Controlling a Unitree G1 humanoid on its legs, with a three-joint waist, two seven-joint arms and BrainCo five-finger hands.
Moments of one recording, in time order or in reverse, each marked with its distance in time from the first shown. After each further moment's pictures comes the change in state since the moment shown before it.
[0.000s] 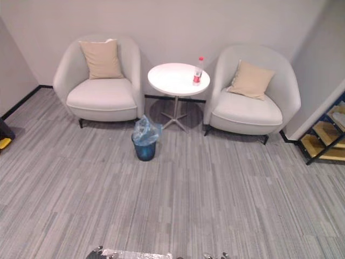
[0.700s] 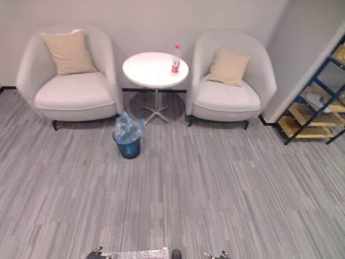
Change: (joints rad) left arm -0.022 0.012 -0.038 0.004 -0.019 0.003 0.001; right arm -0.017 -0.002 0.000 -0.007 -0.002 0.005 0.008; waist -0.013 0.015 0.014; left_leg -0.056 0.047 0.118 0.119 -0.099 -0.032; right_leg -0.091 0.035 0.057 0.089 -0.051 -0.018
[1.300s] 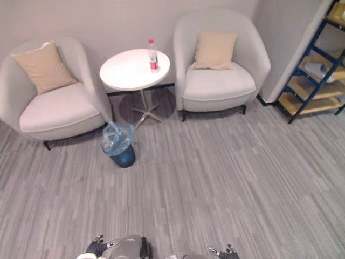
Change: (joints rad) left arm -0.006 -0.042 0.067 -0.056 -0.107 -0.008 0.034; right arm -0.009 -0.040 0.018 -0.041 0.000 -0.014 -0.050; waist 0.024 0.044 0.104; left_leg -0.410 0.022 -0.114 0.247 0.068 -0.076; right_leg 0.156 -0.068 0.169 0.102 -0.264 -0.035
